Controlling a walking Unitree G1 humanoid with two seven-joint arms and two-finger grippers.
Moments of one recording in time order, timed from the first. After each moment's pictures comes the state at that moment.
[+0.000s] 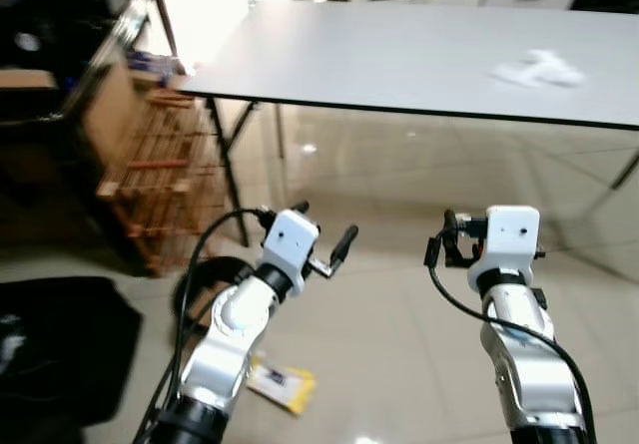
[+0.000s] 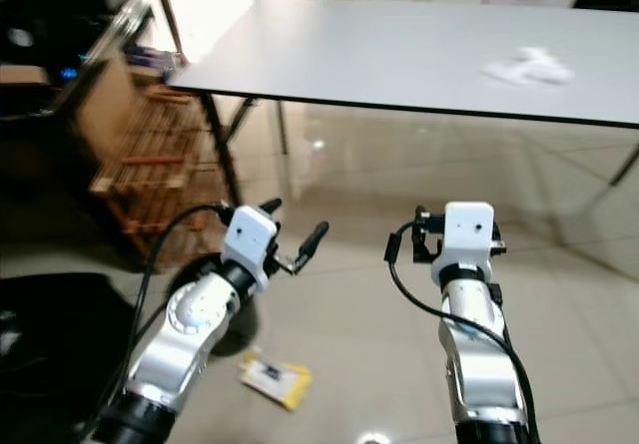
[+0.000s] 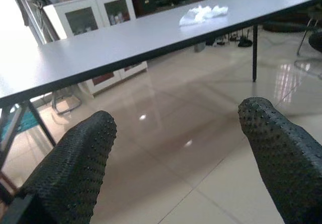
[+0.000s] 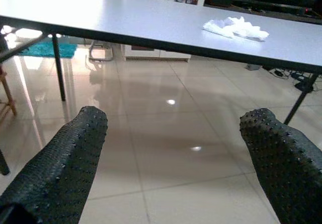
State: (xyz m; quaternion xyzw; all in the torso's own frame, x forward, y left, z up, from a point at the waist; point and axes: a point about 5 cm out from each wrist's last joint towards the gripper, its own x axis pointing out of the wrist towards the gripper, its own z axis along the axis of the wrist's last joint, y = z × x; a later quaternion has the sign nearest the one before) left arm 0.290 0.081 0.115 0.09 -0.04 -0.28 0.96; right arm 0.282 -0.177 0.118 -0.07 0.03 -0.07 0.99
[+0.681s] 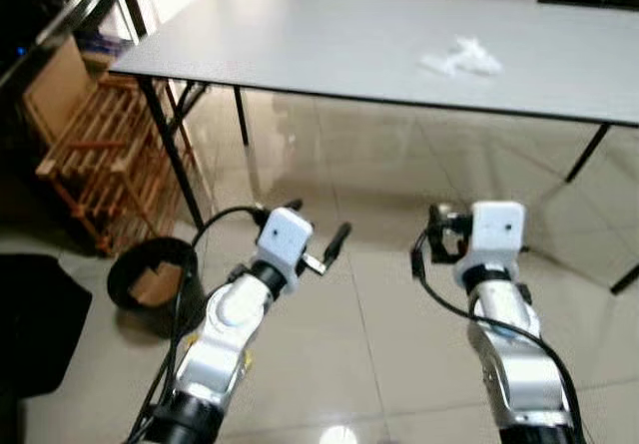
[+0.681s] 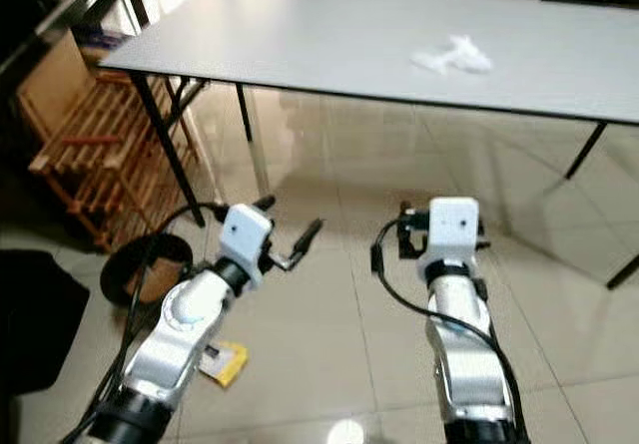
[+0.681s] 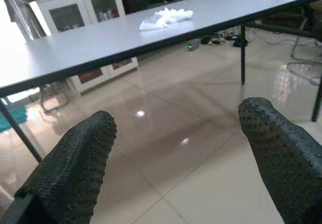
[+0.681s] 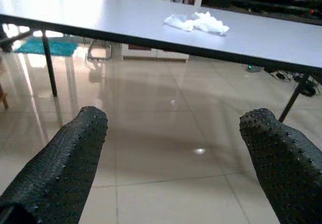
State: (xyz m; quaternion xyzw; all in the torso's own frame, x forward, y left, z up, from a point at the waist) left arm 0.295 0.083 0.116 0.09 -0.04 -0.27 0.96; right arm 0.285 -0.166 0.125 -0.07 0.01 -0.05 1.00
